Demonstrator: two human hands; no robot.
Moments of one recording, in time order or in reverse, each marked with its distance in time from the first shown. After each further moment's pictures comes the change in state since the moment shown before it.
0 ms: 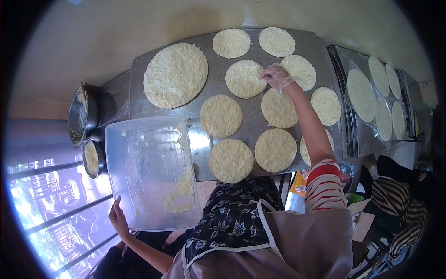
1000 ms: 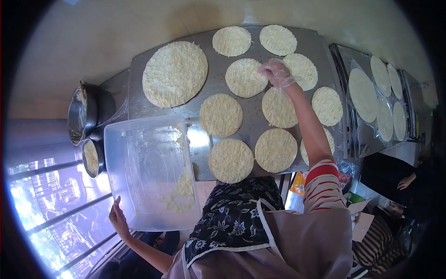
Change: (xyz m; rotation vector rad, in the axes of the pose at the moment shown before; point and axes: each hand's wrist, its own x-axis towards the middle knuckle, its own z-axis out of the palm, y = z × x) left_hand 0.000 0.002 0.001 -0.009 -0.001 -0.009; right_hand 0.007 0.000 0.002 0.104 0.133 -0.008
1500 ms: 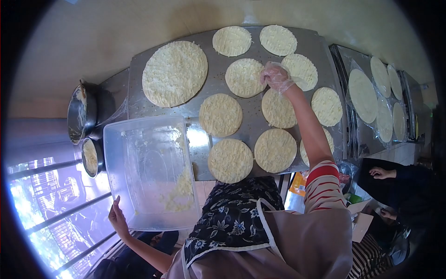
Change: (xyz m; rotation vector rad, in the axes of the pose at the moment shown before) left_hand -0.002 0.001 0.002 0.013 0.032 -0.019; right_hand -0.005 -0.007 -0.008 -0.094 -0.198 -0.122
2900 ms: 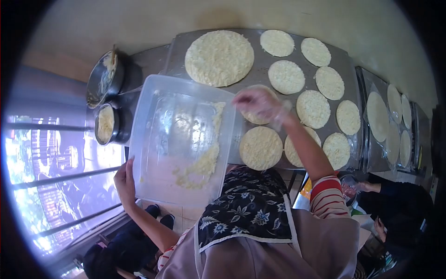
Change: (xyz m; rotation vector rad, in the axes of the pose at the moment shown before) left_hand 0.013 0.026 -0.013 0.055 -0.008 0.126; right_hand -0.001 -0.248 0.022 0.968 -0.176 -0.179
